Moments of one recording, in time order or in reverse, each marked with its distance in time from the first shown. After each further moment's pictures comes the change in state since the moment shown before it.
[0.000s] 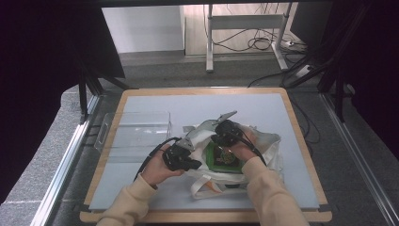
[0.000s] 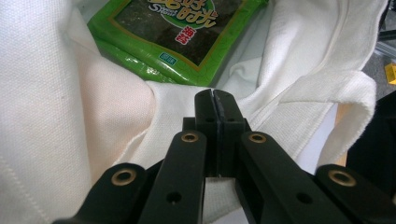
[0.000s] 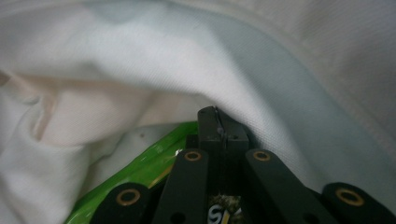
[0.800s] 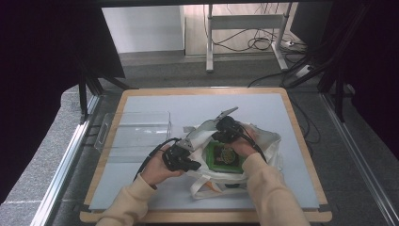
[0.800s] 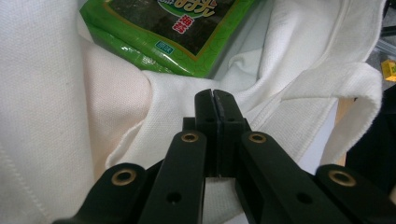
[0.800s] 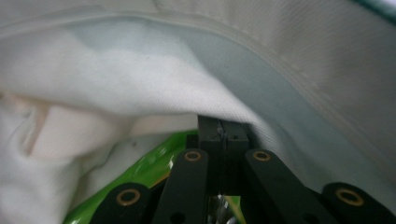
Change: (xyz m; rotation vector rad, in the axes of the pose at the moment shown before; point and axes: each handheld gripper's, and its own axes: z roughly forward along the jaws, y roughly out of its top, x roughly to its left) left arm 0.001 -0.003 0.003 0.011 -0.011 -0.015; right arm -0.008 0.003 -0.004 0.007 0.029 0.023
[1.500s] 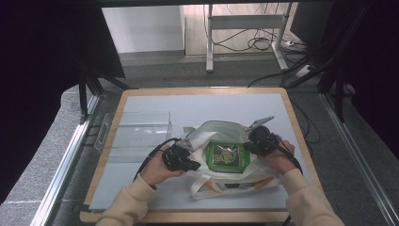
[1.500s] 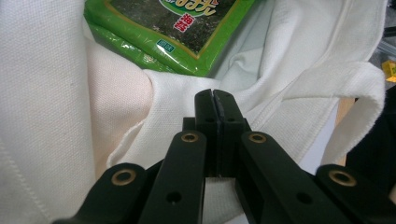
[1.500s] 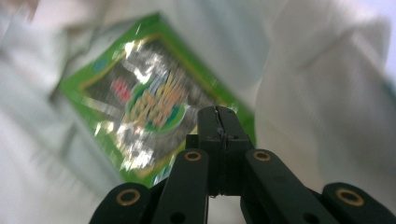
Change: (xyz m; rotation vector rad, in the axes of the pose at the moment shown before) left arm 0.000 -0.001 0.000 0.000 0.002 -0.007; right arm -0.010 -0.064 -0.086 0.090 -0.100 0.041
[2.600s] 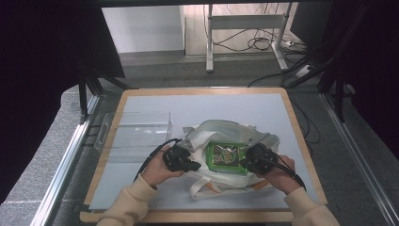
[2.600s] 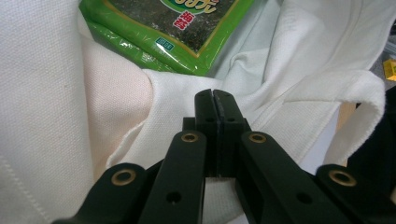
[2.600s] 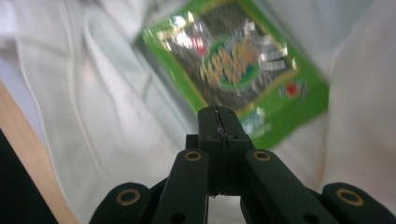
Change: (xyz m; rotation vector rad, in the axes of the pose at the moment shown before) left arm -0.001 0.000 0.002 0.004 0.000 -0.005; right arm 0.048 -0.014 -0.017 0.021 0.055 -0.097
